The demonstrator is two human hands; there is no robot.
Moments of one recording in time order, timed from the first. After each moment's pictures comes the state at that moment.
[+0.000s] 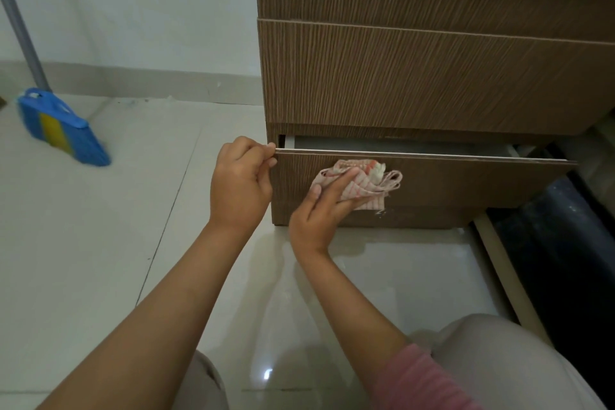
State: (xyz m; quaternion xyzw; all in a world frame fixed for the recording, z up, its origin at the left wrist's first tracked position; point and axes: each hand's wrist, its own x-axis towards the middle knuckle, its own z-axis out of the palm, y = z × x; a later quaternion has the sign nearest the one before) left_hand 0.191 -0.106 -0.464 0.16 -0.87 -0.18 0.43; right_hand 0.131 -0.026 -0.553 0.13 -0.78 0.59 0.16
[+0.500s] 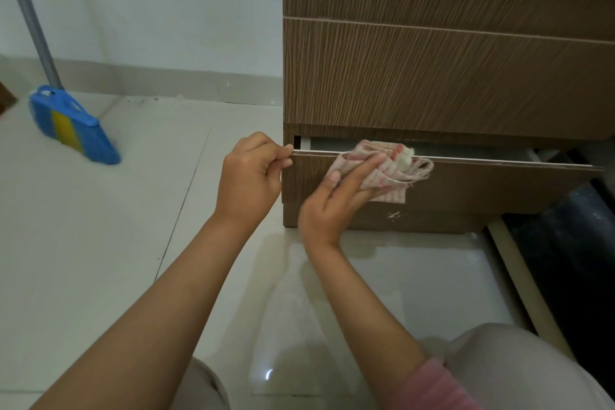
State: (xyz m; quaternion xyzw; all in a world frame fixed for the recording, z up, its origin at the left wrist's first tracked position) left_hand 0.192 -0.125 -0.461 0.11 -0.87 -0.24 0.42; right_hand 0.129 -0.039 -0.524 0.13 -0.75 0.62 0.22
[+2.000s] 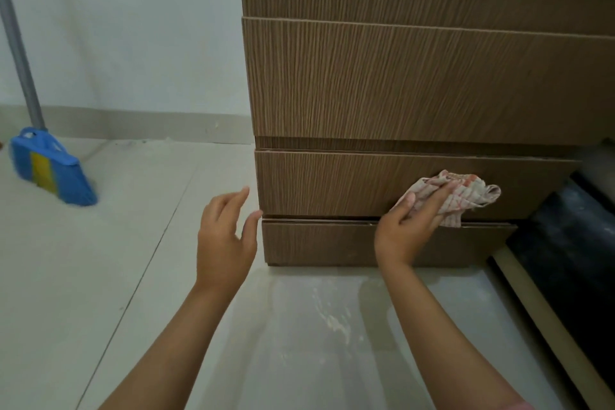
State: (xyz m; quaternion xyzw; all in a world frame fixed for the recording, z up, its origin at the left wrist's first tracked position) left_hand 0.192 -0.117 -0.557 0.20 -0.84 -0.20 0.45; right_hand 0.023 0.052 -0.566 0.04 -0.73 0.63 0.26
